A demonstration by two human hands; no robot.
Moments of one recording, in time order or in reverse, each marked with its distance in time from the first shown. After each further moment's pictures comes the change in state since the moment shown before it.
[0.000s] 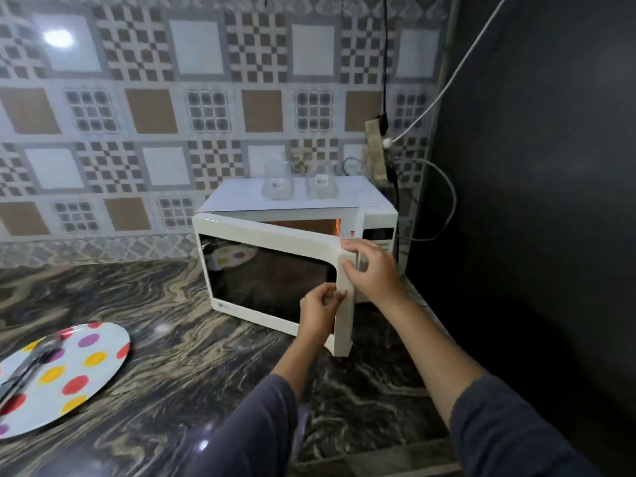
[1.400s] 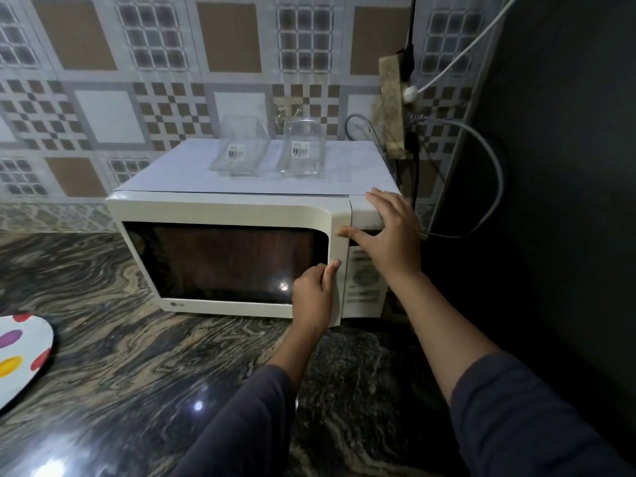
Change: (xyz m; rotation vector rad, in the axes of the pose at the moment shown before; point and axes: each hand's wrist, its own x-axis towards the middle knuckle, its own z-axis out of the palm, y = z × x) left_hand 0.132 -0.056 0.087 0.252 0.257 0.112; right_hand 0.116 0.151 0.021 -0.167 0.106 -0.064
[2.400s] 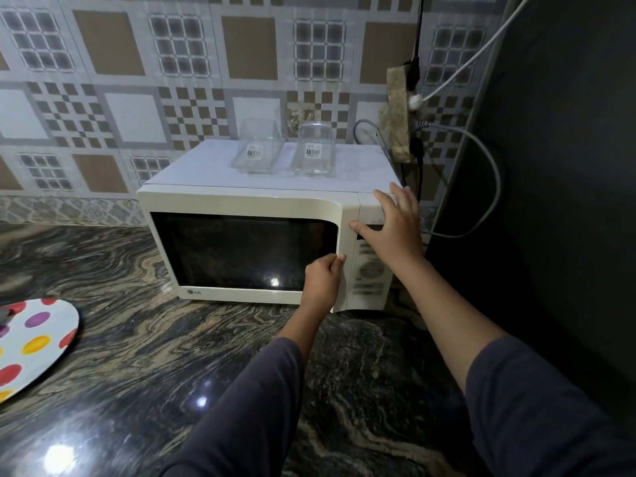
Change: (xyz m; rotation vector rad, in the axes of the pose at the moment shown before) left_hand 0.005 0.007 -0.007 -0.109 -0.168 -0.157; right_hand -0.002 -0.013 -0.010 -0.062 -0.199 0.147
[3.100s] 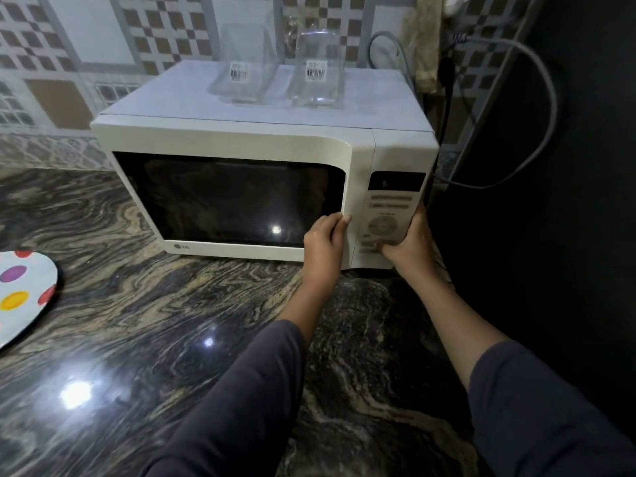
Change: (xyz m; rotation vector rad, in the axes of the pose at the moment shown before) left_hand -0.001 -0.030 0.016 0.046 0.239 0.197; right_hand -0.062 0.075 0.064 0.308 -0.088 0.331
